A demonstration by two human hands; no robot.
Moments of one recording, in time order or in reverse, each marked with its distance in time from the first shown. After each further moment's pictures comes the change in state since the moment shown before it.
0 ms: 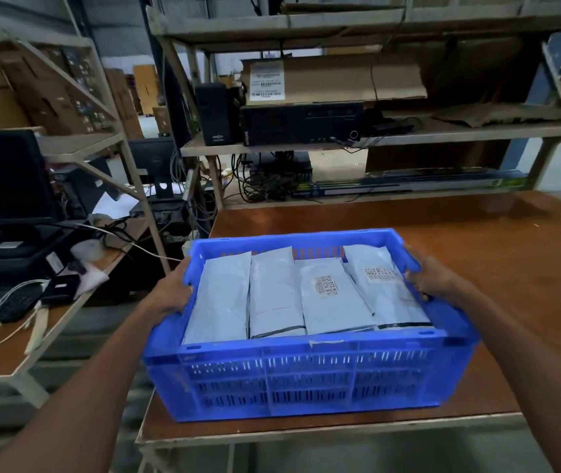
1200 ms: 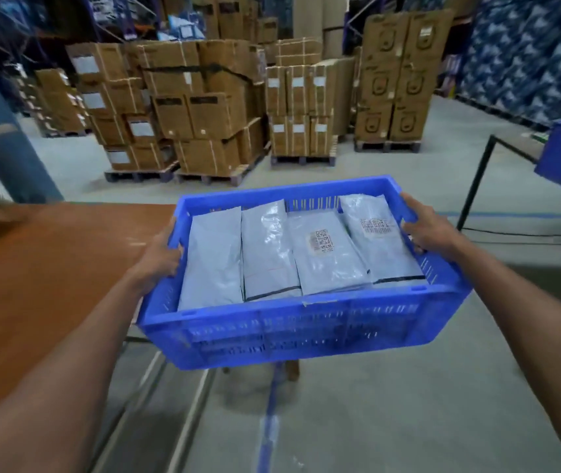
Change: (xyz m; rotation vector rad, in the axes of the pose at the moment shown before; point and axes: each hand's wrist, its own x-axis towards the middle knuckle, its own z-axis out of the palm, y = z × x) left_hand -0.494 0.413 0.659 -0.029 -1.130 0.926; right_hand -0.769 0.387 -0.423 -0.103 1.099 0.886
